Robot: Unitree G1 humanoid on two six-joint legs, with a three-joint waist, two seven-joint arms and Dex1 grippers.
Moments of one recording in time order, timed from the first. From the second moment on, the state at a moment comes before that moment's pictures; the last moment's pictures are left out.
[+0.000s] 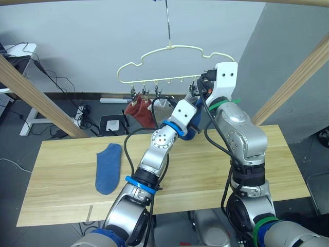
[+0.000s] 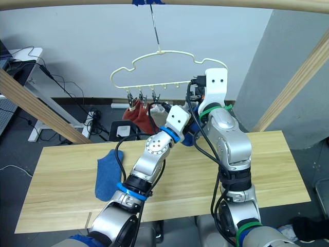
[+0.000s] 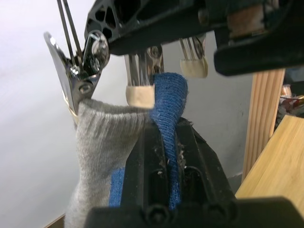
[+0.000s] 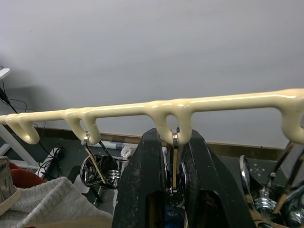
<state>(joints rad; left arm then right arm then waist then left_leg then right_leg) -0.66 -0.05 -0.18 0.41 0.04 -0.11 -0.32 -0.75 0.02 -0.03 -0.20 0.14 0.81 -0.02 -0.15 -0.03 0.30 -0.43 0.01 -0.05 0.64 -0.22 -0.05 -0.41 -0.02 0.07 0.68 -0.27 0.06</state>
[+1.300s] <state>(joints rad) -0.52 0.03 -0.21 0.16 -0.05 0.07 -0.54 -0.56 -0.10 -0.06 -0.65 0.35 1.08 0.11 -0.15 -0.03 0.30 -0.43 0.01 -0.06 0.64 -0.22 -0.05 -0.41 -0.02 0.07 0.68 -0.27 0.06</state>
